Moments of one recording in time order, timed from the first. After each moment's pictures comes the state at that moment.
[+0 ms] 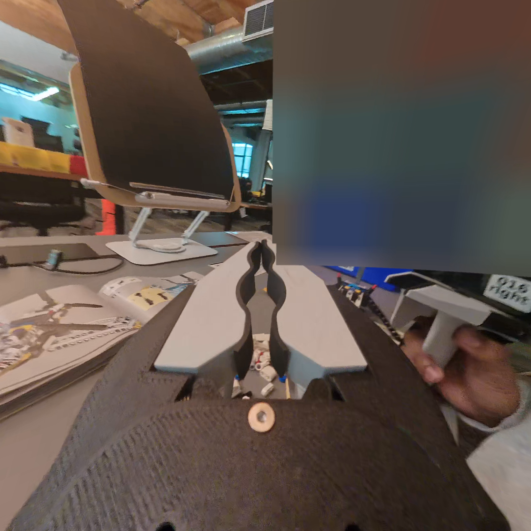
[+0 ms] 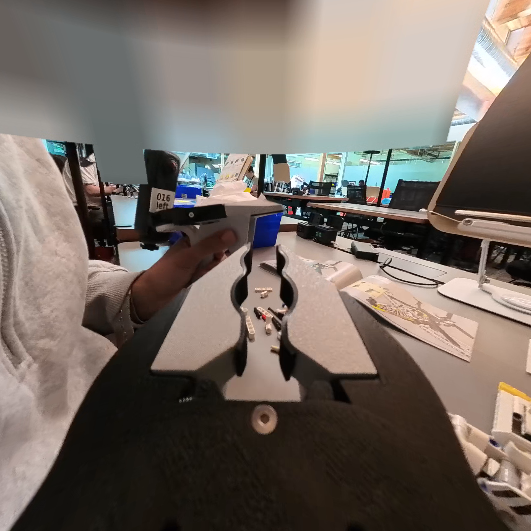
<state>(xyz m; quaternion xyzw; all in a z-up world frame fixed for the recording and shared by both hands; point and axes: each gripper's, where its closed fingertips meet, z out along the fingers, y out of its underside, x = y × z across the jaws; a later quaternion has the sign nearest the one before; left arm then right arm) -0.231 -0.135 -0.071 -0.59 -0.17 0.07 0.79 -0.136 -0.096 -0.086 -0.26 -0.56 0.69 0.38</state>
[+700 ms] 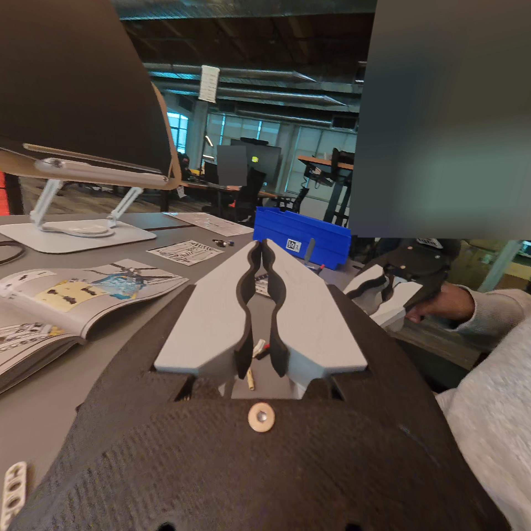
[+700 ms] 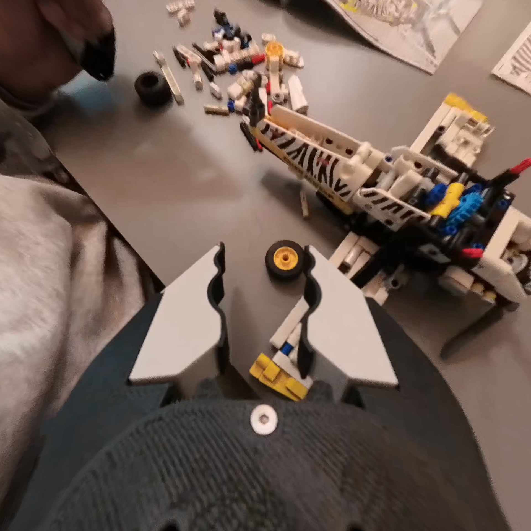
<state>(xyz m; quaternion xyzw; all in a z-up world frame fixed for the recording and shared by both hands) -0.205 -0.115 -0.082 -0.61 -0.11 -0.05 0.78 -0.083 0.001 -0.201 -0.49 -0.77 0.35 0.21</state>
